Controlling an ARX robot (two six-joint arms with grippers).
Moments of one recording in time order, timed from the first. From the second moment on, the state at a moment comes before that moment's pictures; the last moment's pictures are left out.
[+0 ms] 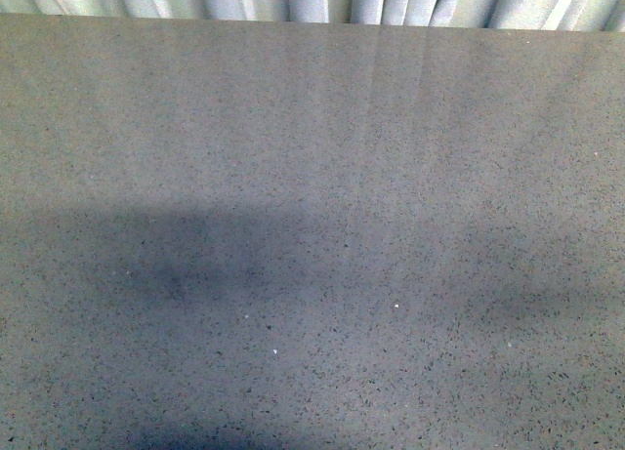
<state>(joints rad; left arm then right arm) 0.55 1.53 0.28 0.59 0.24 0.09 0.00 0.00 0.02 0.00 0.00 0.00</state>
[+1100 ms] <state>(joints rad) 0.52 1.60 0.28 0.64 0.22 0.09 0.00 0.00 0.02 0.00 0.00 0.00</state>
